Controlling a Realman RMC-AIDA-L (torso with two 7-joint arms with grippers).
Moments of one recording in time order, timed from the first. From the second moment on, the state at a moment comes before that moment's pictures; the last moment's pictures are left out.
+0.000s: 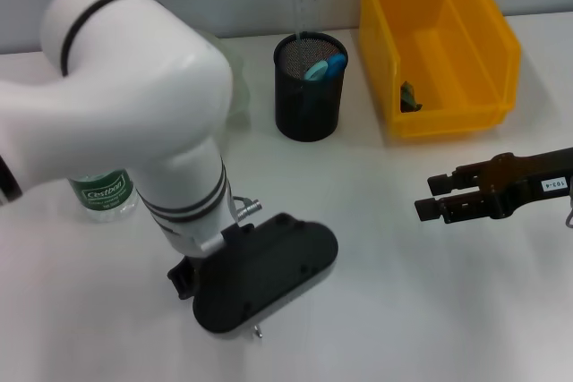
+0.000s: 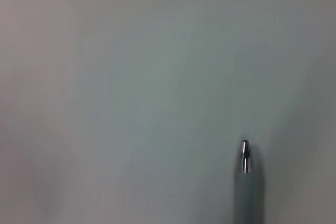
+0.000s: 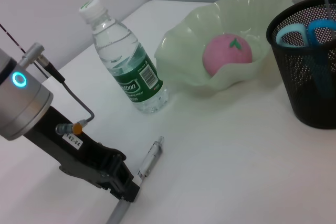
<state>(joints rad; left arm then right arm) -0.92 -2.08 2.10 1.11 2.52 1.41 -1.36 0.62 2.00 -0.46 -0.73 -2.43 -1.71 1.70</state>
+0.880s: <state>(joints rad) -0.71 -2.07 1.45 1.15 1.96 1.30 -1.65 0.57 2.02 -0.44 -0.88 -2.42 -1.77 1.67</state>
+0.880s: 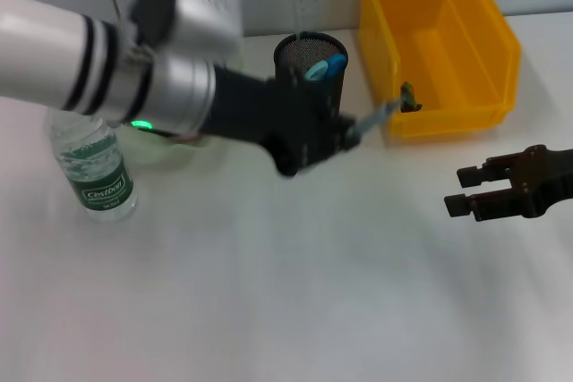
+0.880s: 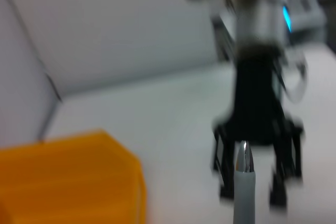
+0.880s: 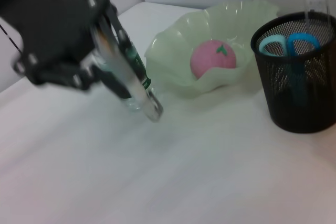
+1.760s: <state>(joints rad) -0.46 -2.08 1.64 0.91 0.72 1.26 -1.40 0.43 2.03 -0.34 -0.78 -1.99 -1.77 1.24</state>
